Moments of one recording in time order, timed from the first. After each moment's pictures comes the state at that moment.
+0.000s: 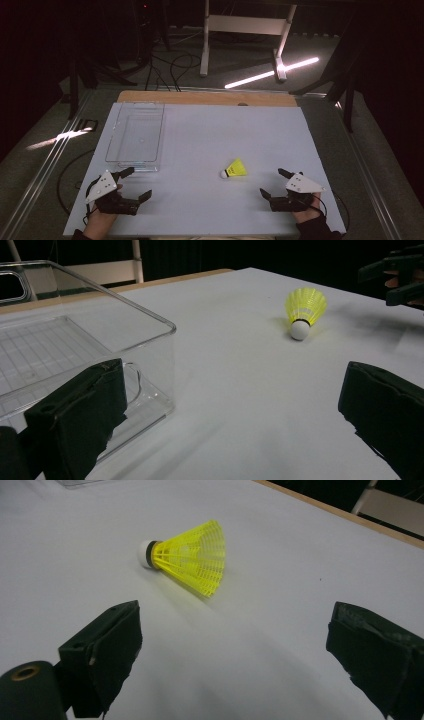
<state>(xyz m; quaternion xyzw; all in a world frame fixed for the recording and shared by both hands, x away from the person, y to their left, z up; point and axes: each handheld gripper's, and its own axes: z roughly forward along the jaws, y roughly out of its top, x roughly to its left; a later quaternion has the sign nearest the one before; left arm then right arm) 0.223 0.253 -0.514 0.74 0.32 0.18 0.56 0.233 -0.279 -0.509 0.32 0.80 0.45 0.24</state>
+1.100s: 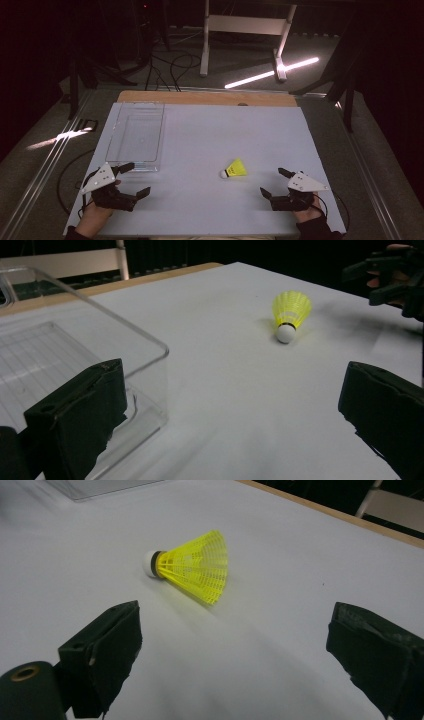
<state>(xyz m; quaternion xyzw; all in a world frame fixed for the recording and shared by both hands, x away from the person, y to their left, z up) 0.234 0.254 -0.483 0.77 0.30 0.15 0.54 0.234 -0.280 -0.506 0.32 0.79 0.46 0.23</state>
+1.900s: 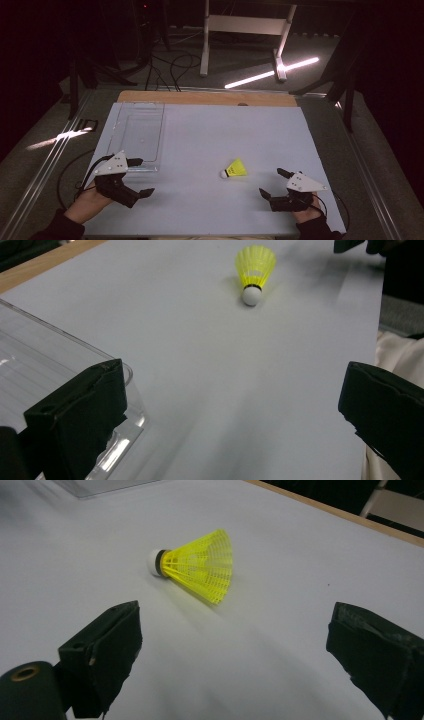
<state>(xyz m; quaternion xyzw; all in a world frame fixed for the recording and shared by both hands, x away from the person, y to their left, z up) 0.254 0.233 -0.438 0.86 0.23 0.08 0.44 0.234 -0.278 -0.506 0.32 0.80 0.46 0.22</state>
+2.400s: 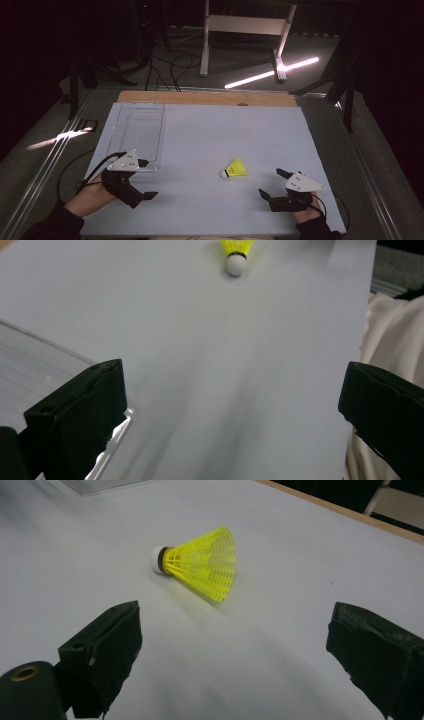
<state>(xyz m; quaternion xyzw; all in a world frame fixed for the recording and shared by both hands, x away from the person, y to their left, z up) 0.261 0.214 -0.428 0.90 0.20 0.05 0.37 0.234 -0.277 -0.507 0.31 0.80 0.46 0.22</state>
